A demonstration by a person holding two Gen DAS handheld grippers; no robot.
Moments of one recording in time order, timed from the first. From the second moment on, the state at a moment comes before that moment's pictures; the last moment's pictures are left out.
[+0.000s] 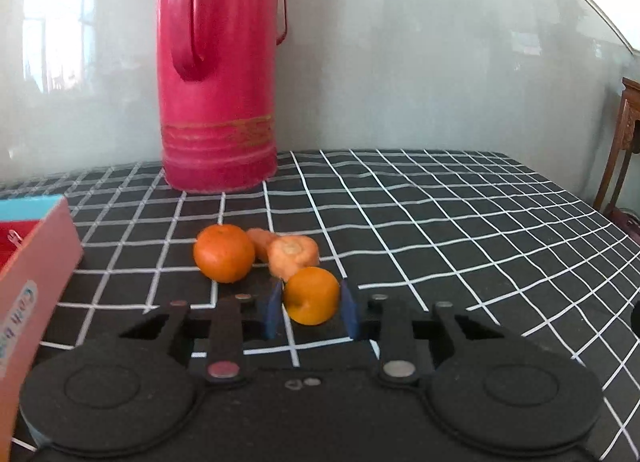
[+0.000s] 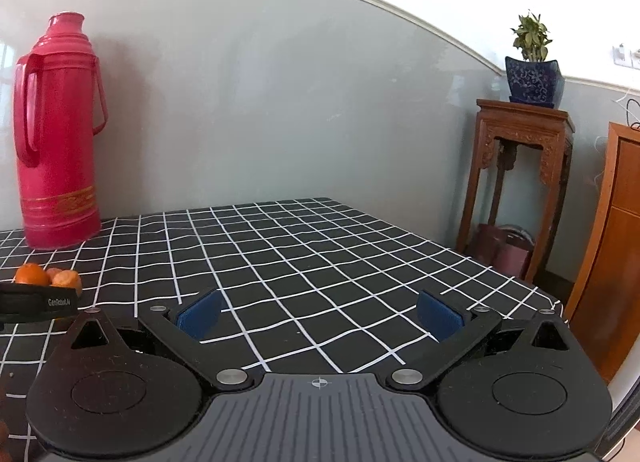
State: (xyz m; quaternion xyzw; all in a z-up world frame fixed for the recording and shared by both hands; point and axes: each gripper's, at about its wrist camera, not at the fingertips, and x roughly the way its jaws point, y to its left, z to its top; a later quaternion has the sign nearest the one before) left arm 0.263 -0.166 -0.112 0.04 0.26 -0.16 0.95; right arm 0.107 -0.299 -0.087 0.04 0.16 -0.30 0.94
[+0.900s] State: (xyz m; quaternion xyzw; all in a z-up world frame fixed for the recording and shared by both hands) left arm 0.225 0.010 -0.066 -0.01 0.23 0.08 0.97; right arm 0.130 -0.210 -0.079 0.01 0.14 -0.16 0.98
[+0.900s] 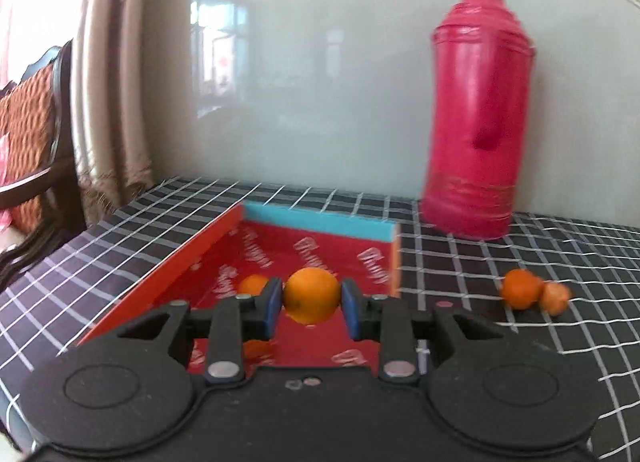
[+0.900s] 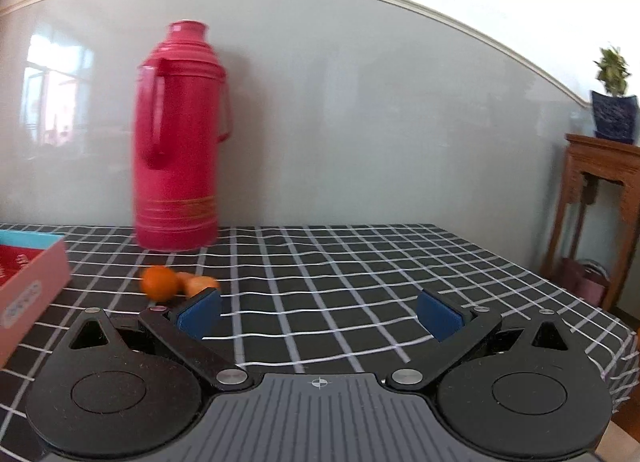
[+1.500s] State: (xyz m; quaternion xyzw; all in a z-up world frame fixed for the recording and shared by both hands) left arm 0.202 0.067 -0.057 -0.05 0.22 0.13 0.96; right arm 0.166 -0.151 -0.078 0.01 0.16 -0.05 0.99
